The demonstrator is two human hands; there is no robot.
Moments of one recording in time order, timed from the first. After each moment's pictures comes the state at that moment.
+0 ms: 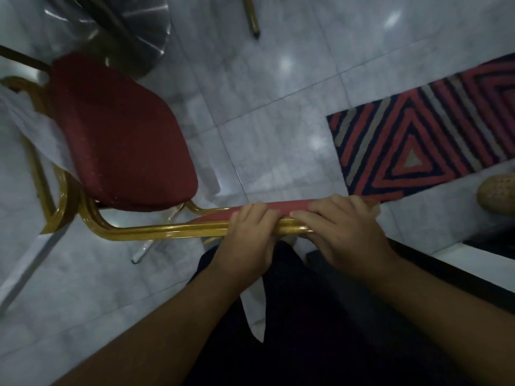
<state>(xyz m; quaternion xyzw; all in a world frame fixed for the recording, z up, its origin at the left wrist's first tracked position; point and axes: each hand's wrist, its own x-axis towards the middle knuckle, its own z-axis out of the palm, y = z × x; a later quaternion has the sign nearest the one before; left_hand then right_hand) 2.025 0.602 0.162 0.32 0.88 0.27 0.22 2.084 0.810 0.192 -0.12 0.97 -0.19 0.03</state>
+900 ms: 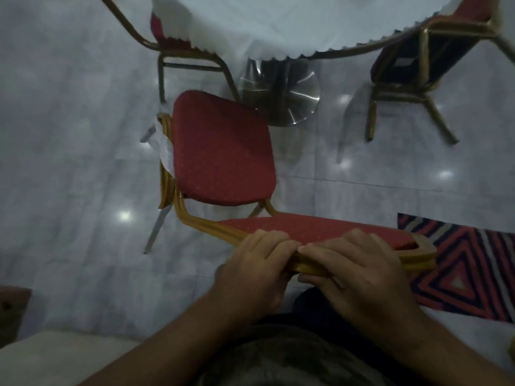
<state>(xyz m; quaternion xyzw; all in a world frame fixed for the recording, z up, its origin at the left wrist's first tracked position) 2.119 0.285 0.382 0.23 0.91 0.35 -0.04 2.099 0.493 0.426 -0.31 0.92 -0.24 -0.05</state>
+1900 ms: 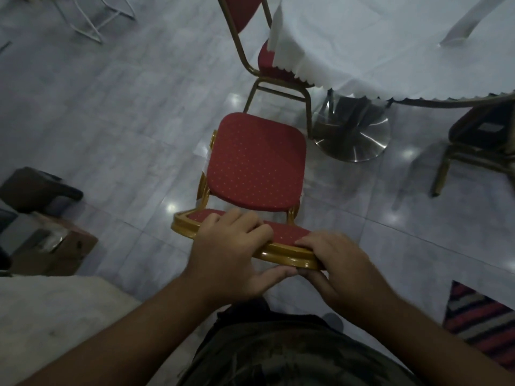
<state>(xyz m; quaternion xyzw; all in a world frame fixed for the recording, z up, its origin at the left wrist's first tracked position) 2.190 0.182 0.460 0.05 0.98 0.15 -0.11 2.116 0.407 0.418 -0.40 0.86 -0.30 0.12</state>
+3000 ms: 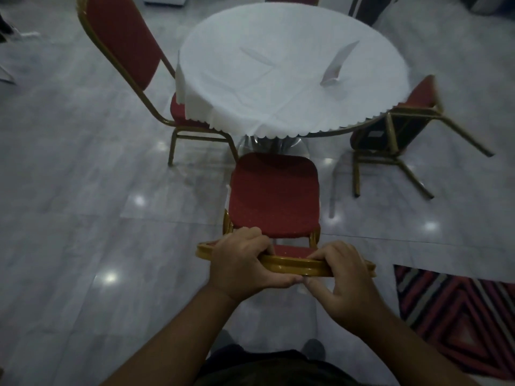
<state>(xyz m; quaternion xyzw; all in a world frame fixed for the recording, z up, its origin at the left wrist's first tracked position) 2.042 0.228 0.395 0.15 0.92 0.31 -0.18 2.064 0.456 0.414 -0.16 0.93 -0.32 0.01</state>
